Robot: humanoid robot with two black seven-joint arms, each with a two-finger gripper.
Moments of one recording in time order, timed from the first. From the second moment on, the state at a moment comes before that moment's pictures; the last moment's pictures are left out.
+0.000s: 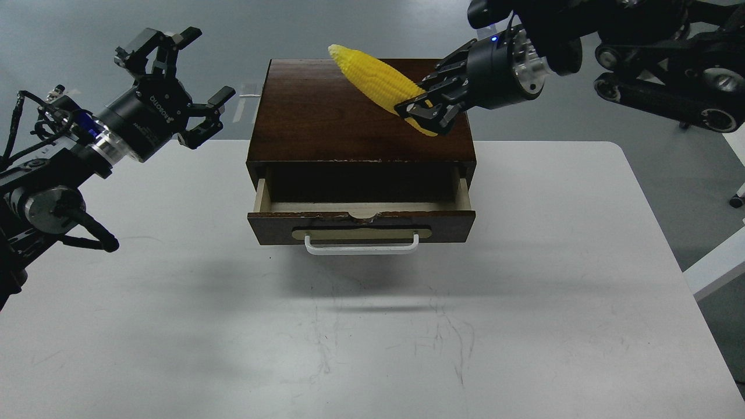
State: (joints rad) left arm -0.87 0.72 -0.40 -1.06 0.09 -0.44 -0.49; right arm 1.91 -0.38 -0.56 1.16 -1.39 0.15 0.49
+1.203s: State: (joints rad) left arm -0.88 0.74 -0.40 -1.06 0.09 -0.45 -0.49; right arm 1.83 -0.28 -0.68 1.20 -1.72 -0.08 0.49
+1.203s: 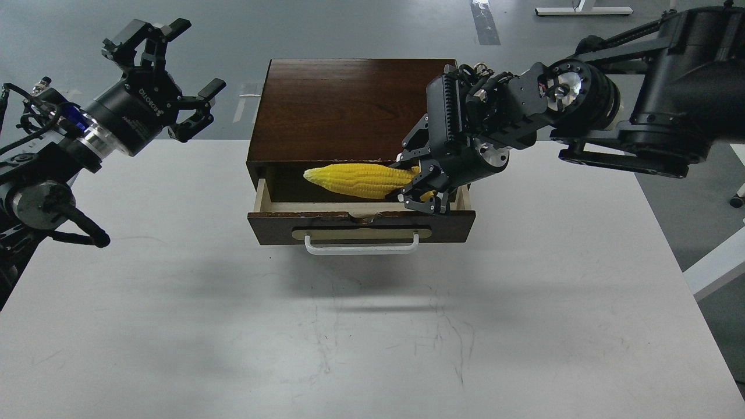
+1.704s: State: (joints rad) left arm -0.88 0.74 -0.40 -1.06 0.09 -0.45 -0.49; right arm 1.83 -0.28 -0.68 1.20 -1.72 -0.08 0.49
